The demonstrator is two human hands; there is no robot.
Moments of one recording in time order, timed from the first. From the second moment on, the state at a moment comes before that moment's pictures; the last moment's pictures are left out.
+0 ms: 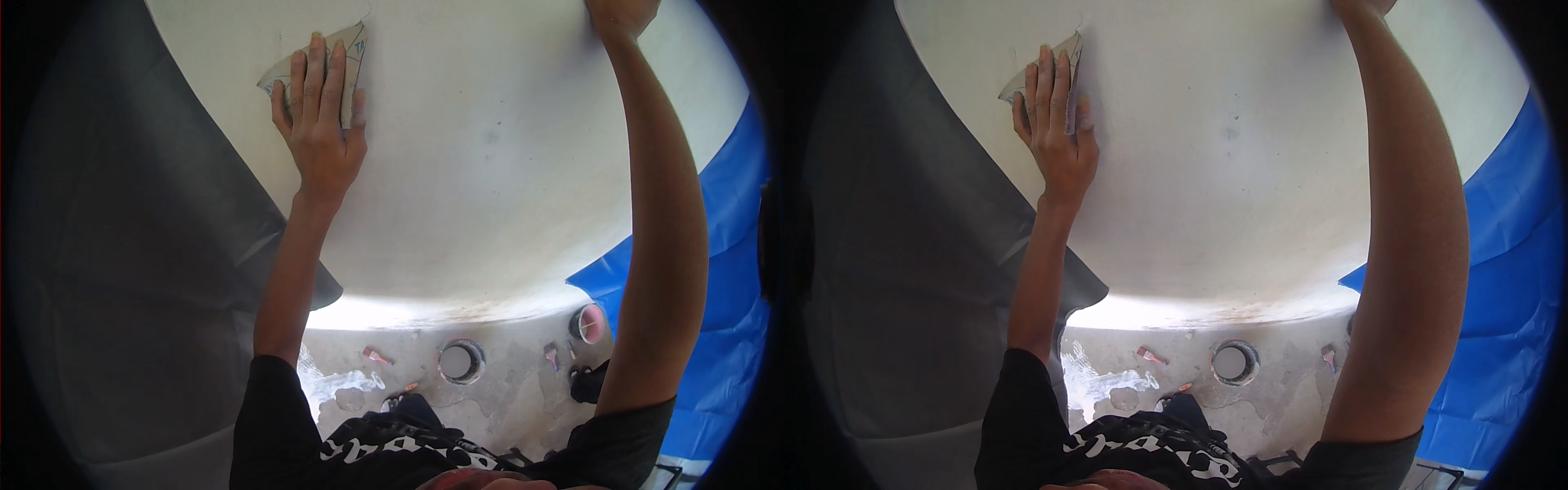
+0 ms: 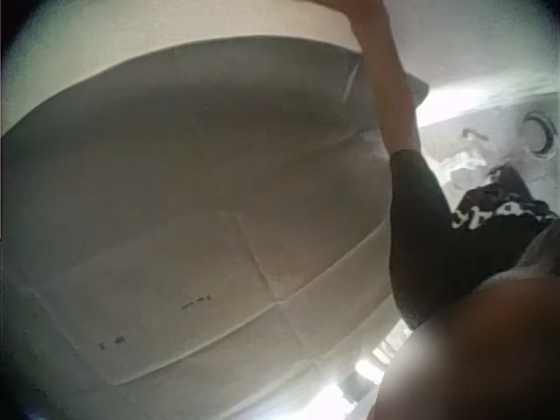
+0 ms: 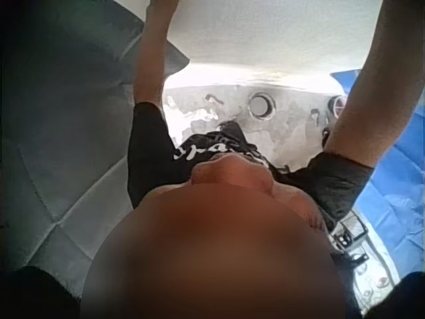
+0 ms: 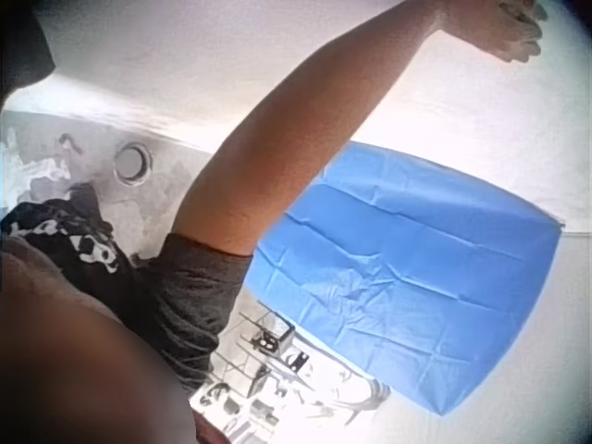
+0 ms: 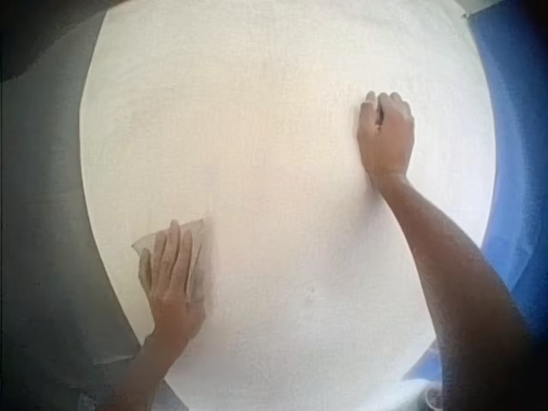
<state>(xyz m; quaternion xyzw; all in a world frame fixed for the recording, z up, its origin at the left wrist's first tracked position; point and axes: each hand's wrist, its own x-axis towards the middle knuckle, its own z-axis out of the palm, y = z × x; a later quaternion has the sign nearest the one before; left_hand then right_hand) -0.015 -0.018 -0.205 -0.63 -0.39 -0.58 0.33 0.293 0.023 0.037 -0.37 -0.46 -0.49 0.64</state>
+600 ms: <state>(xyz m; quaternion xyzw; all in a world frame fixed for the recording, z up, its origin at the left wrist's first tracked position) 0.034 -0.058 -0.382 -0.83 -0.36 -0.42 0.13 0.301 0.025 0.036 -0.35 -0.46 -0.50 0.64</state>
